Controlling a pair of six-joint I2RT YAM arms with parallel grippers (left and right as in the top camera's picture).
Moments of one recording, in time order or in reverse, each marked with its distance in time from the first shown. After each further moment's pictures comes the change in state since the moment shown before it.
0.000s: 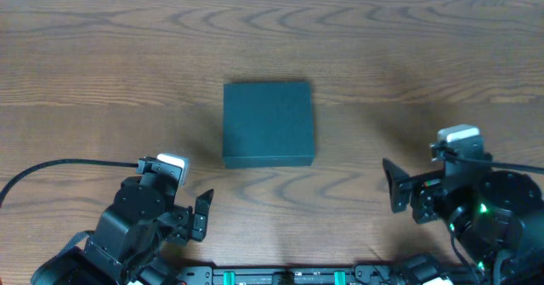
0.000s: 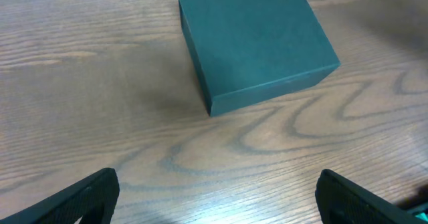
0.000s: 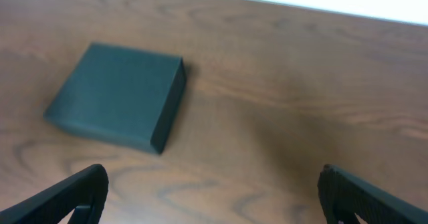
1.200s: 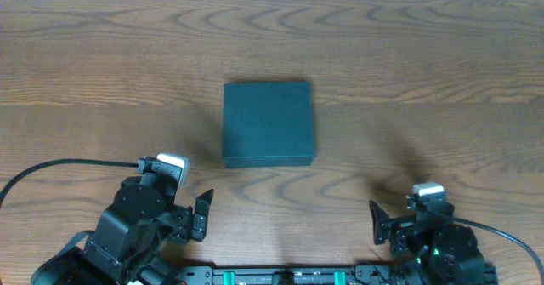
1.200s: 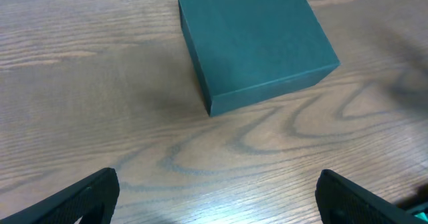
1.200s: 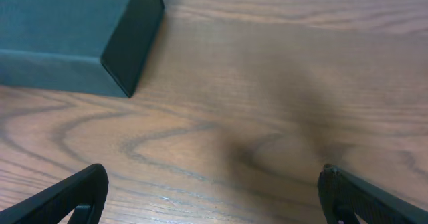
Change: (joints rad) left arm 0.000 0.000 0.000 -0.001 0.001 0.000; right arm -0.036 -0.634 -0.724 0.092 -0.003 0.076
